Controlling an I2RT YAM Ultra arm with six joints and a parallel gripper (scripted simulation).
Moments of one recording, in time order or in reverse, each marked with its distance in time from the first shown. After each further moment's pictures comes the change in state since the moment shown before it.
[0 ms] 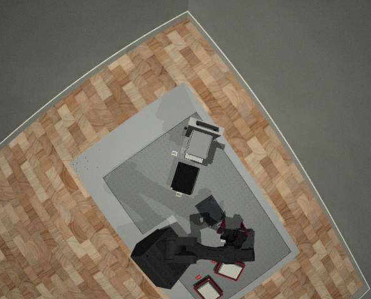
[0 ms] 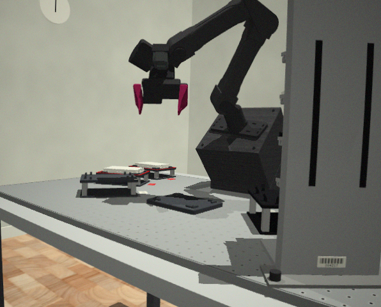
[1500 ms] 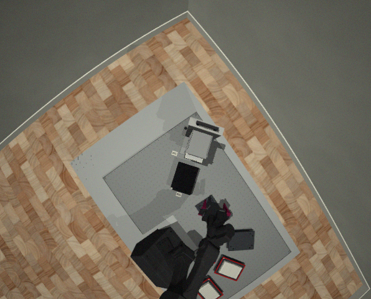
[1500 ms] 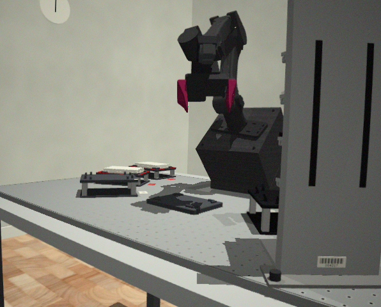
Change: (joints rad) arm 1.073 -0.387 -0.178 0.190 0.974 0.496
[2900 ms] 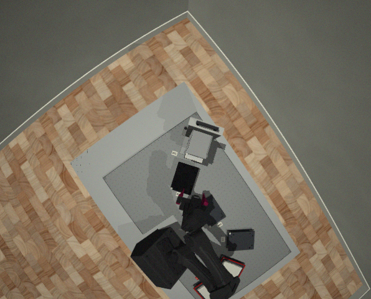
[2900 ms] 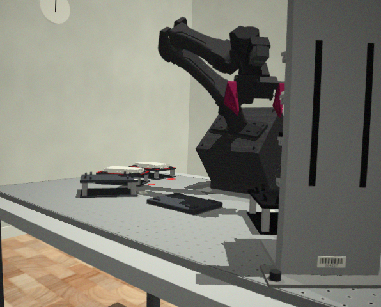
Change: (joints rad) arm 1.006 0.304 -0.085 0.305 1.039 0.196
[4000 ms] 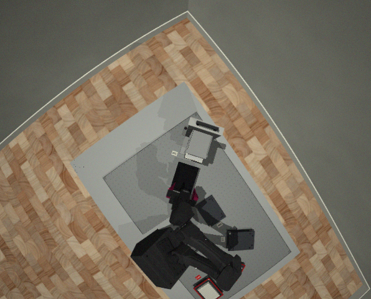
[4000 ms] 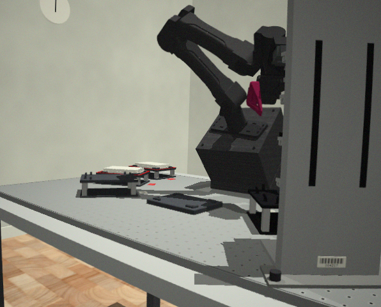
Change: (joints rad) arm 0.180 0.311 0.033 0.254 0.202 0.076
